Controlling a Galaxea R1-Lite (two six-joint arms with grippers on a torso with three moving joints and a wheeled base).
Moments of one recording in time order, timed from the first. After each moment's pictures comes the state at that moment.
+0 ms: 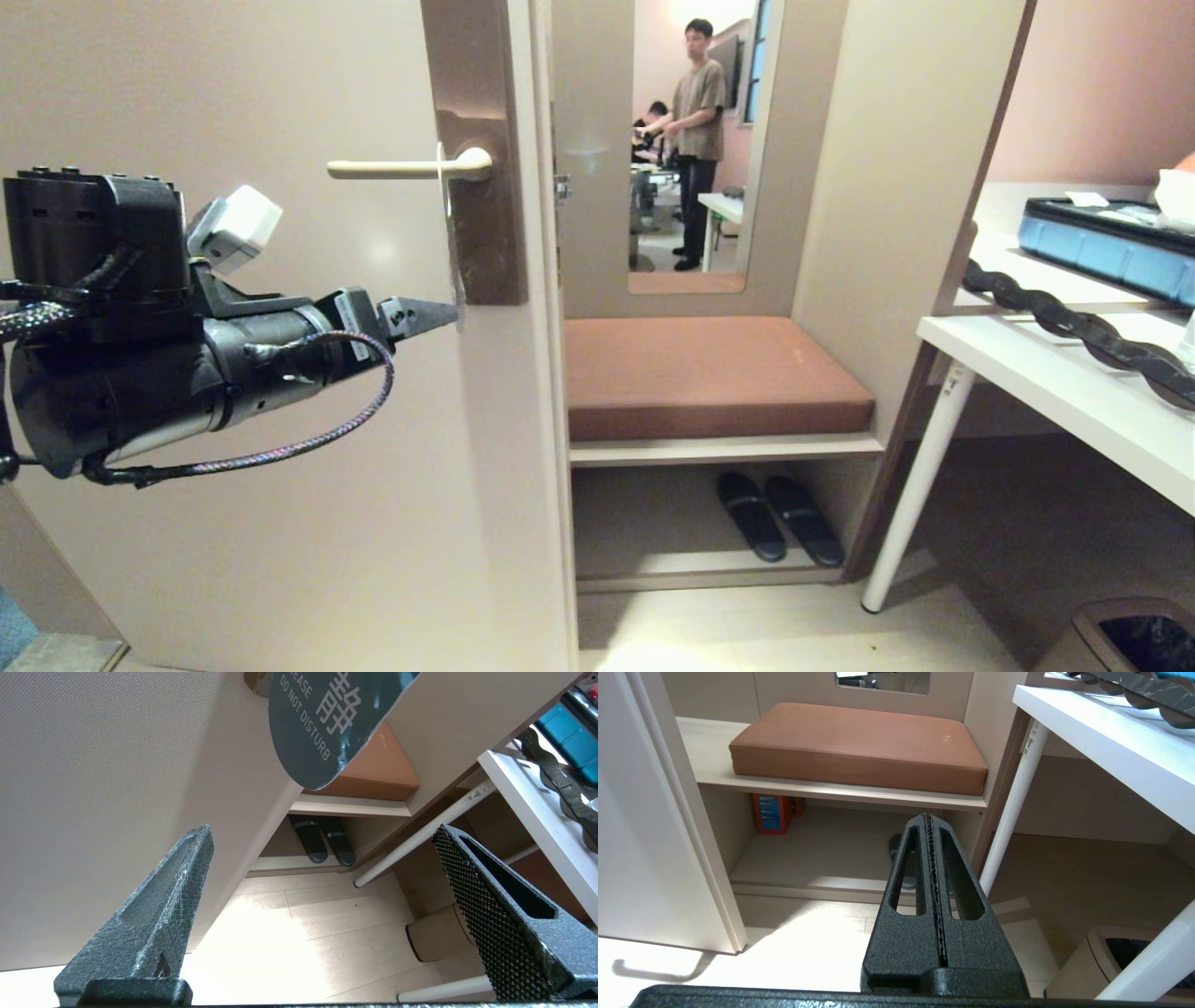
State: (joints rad) left arm -0.38 1.46 -0.92 -0.23 -0.01 -0.50; right arm 0.00 0.00 -0.02 0.05 0.01 -0.05
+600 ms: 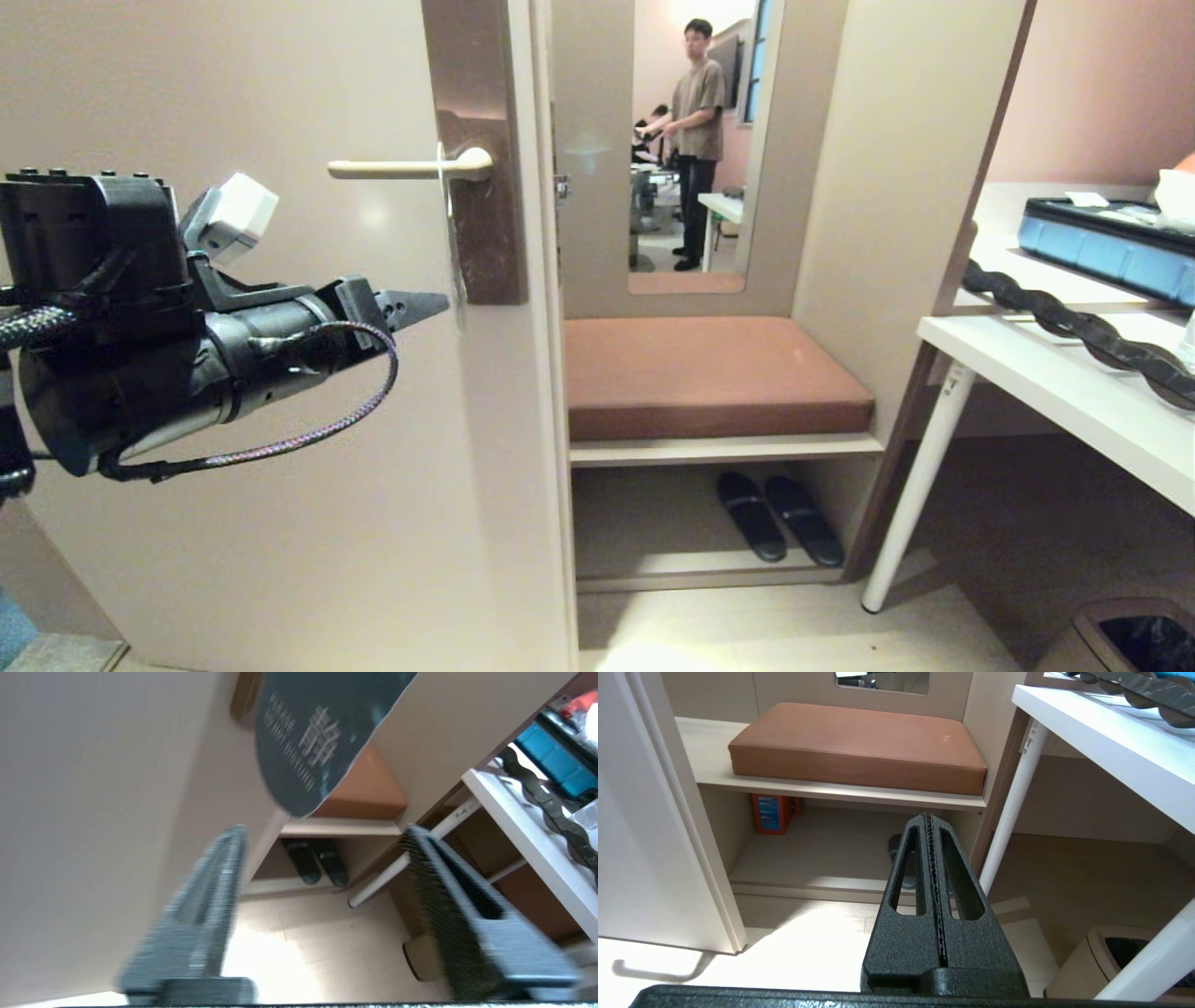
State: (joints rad) left arm -0.38 1.47 -0.89 -0.35 -0.01 -0.48; right arm 0.00 0.00 -0.02 0.05 0.01 -0.05
